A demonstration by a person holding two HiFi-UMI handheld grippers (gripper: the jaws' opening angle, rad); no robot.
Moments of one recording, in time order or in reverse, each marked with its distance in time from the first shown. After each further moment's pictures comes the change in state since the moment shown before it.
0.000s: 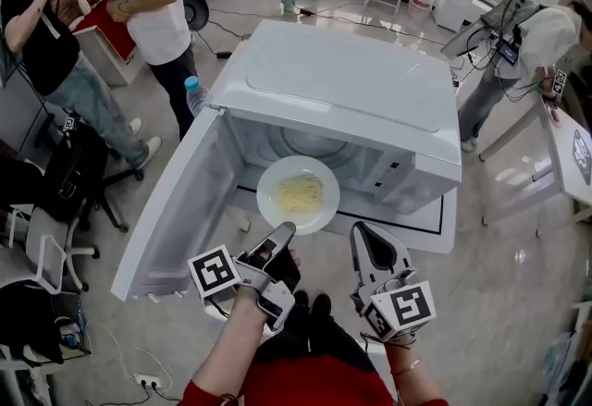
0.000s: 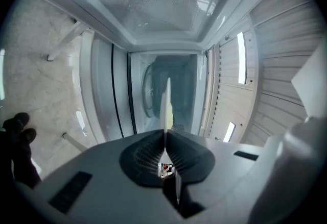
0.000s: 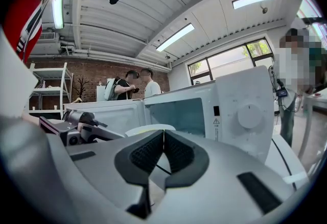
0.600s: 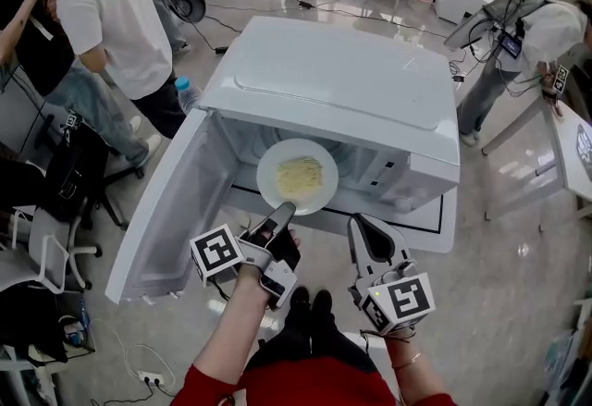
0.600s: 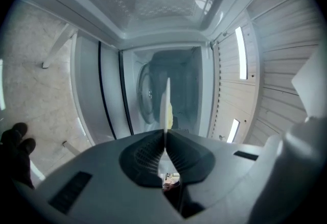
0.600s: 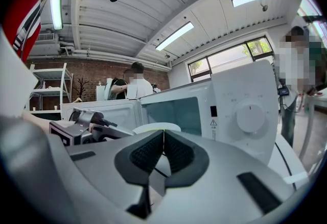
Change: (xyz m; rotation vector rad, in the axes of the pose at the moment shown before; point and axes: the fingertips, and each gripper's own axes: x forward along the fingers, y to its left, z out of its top) left arm 0.031 0.006 0.018 0.068 -0.007 0.033; right arm 0.010 -0.010 0.003 -0.003 0.000 0.010
